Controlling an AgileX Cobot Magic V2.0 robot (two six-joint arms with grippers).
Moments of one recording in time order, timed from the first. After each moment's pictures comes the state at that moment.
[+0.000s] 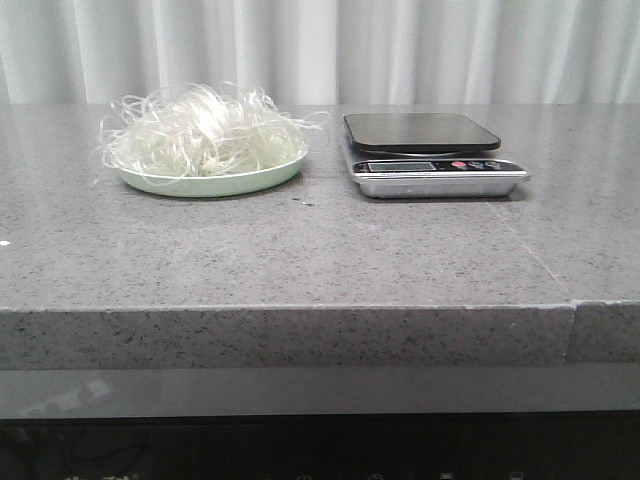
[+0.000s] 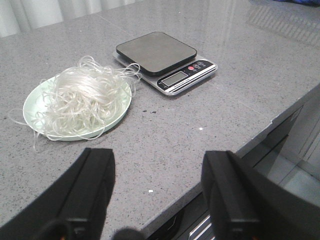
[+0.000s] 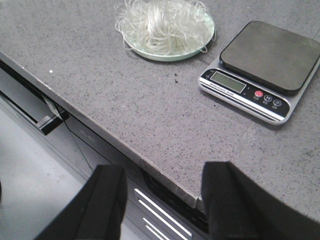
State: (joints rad) left arm -0.70 0.54 -0.71 0.01 0.59 -0.02; right arm 0.64 0.58 -0.81 0.07 0.78 -0.01
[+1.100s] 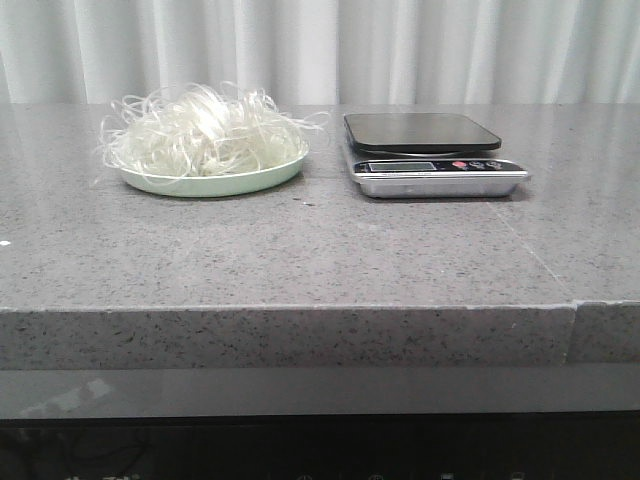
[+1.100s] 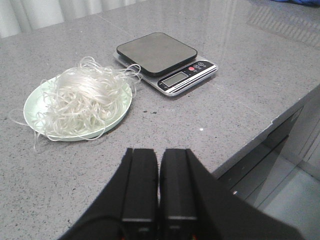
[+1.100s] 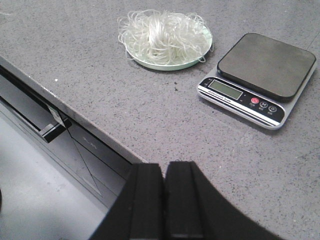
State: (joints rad) left arm -0.70 0.54 -0.71 0.01 0.59 -0.02; right arm 0.64 0.53 -0.81 0.07 0.79 0.00
